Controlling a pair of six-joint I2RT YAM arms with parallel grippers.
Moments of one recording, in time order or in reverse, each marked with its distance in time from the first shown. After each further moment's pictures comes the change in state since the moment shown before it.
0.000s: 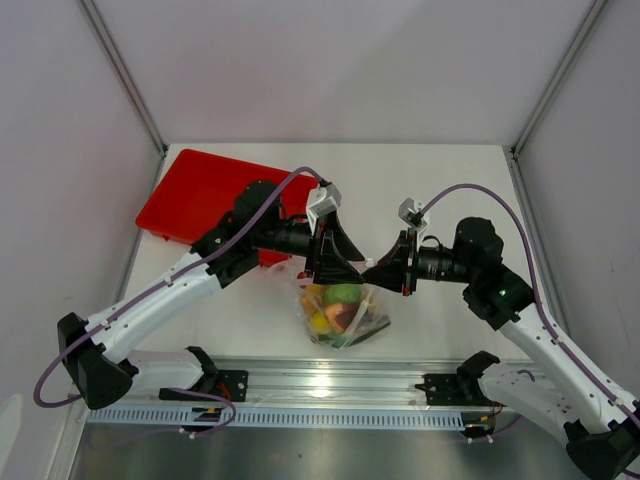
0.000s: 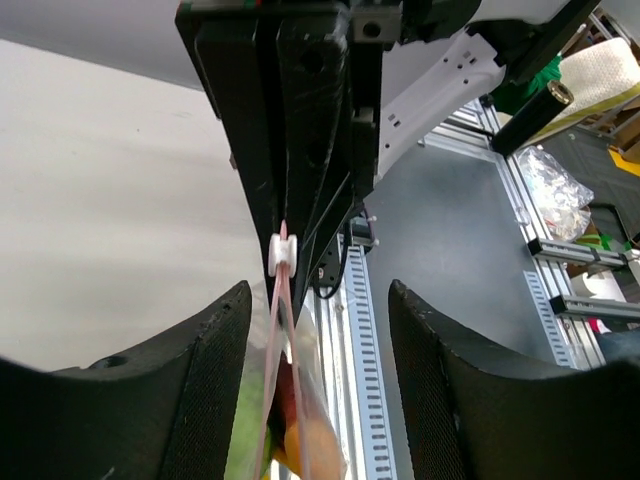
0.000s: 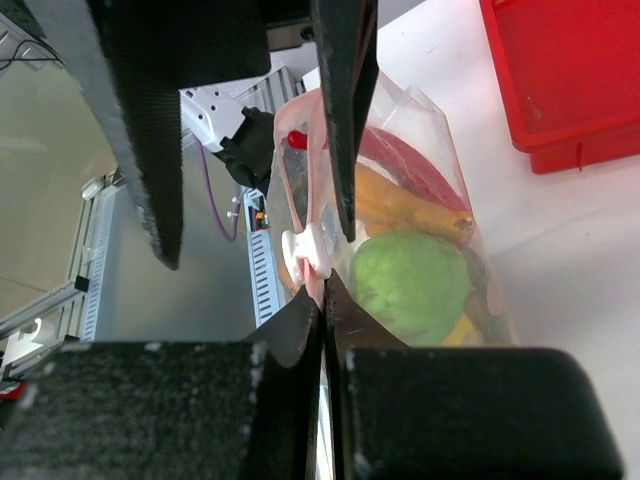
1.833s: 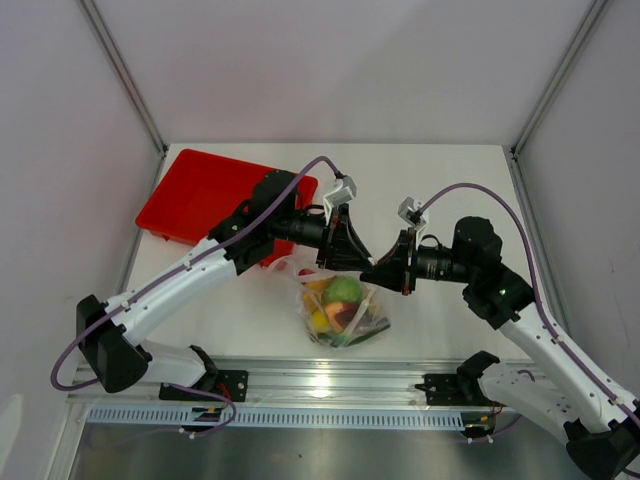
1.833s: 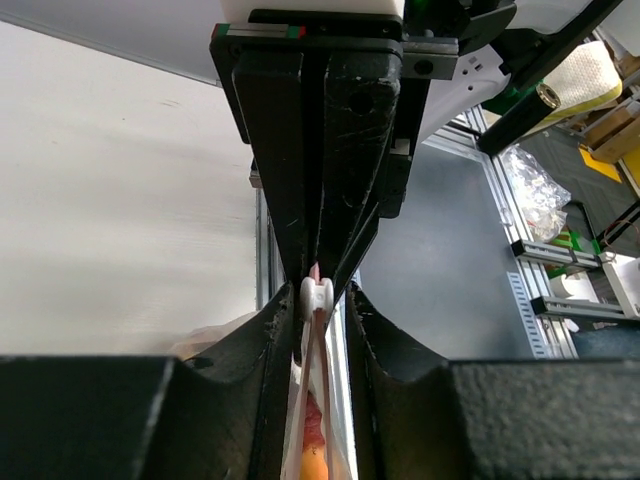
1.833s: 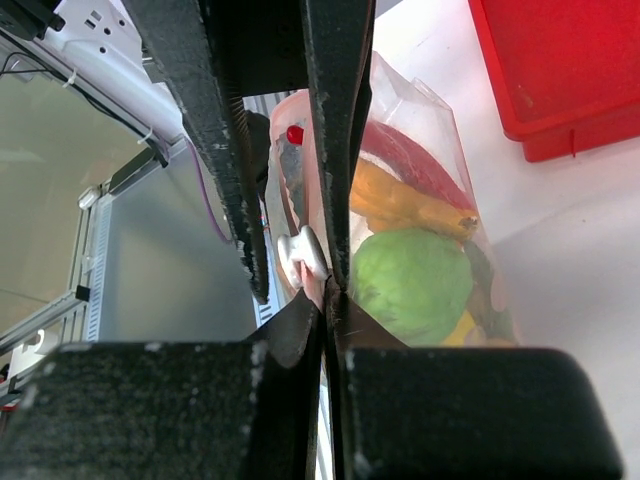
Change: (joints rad) left arm 0.002 0.121 0.091 -0.010 0.039 -0.026; right arm -0.001 0.005 0.008 -0.025 0.036 0.019
